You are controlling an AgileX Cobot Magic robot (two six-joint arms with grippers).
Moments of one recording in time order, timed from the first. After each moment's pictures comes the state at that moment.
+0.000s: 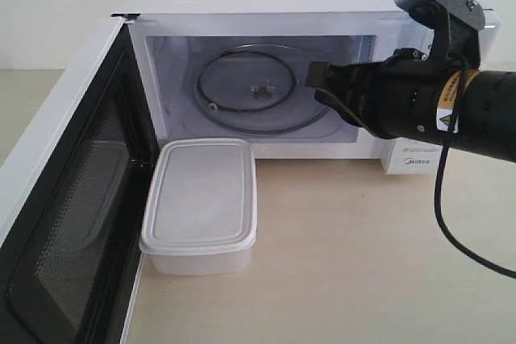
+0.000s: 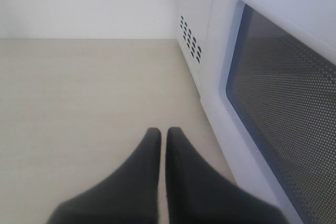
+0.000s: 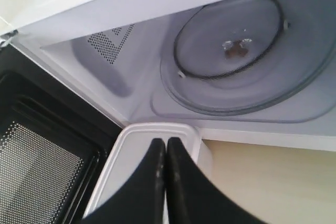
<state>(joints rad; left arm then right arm) -0.14 0.00 0.00 -0.04 0.32 -0.01 0.50 1.36 -0.66 -0.49 -0.27 1.01</state>
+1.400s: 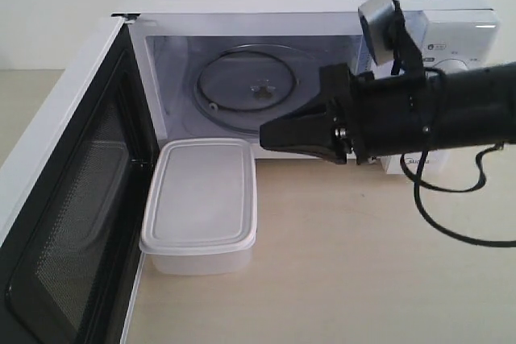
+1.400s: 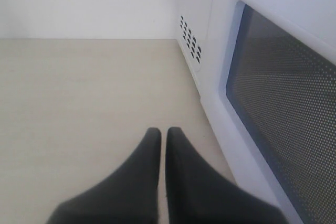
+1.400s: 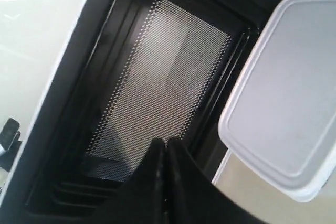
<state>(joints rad) -0.14 0.00 0.00 -0.04 0.32 -0.01 0.26 1.61 -0.77 1.67 1.06 -1.23</state>
